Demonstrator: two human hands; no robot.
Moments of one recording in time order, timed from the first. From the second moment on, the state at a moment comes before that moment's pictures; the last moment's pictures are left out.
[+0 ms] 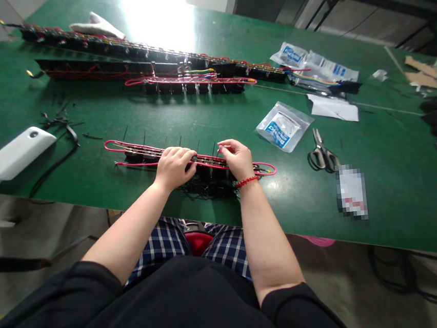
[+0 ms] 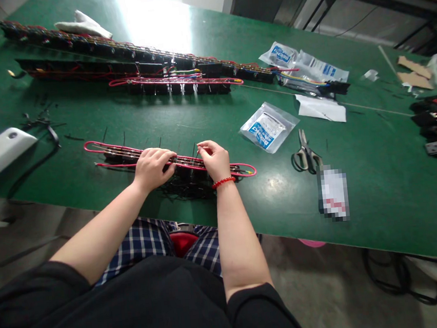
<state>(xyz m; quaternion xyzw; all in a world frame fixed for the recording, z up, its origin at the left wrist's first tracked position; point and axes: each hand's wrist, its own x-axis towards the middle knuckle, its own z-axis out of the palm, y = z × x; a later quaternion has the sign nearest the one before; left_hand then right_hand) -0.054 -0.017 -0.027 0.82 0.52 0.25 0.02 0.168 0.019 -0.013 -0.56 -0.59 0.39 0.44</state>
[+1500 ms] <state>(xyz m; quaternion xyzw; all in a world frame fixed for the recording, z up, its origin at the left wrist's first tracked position) -0.054 -0.019 -0.026 0.82 0.51 0.25 -0.01 0.166 0.015 0.000 -0.58 -0.69 0.30 0.30</state>
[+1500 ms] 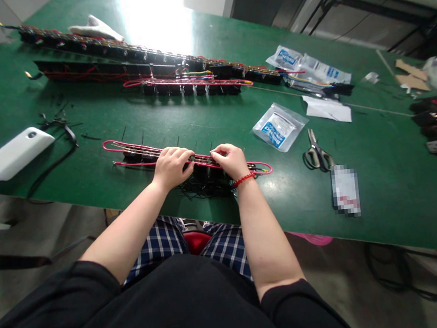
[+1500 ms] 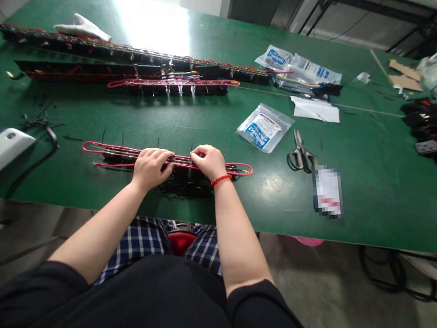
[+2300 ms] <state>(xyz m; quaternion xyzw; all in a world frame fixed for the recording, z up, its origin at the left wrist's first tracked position) -0.025 -0.033 -0.024 0.86 0.46 0.23 0.01 0.166 0.018 -0.005 -0.58 -0.71 0.28 0.30</state>
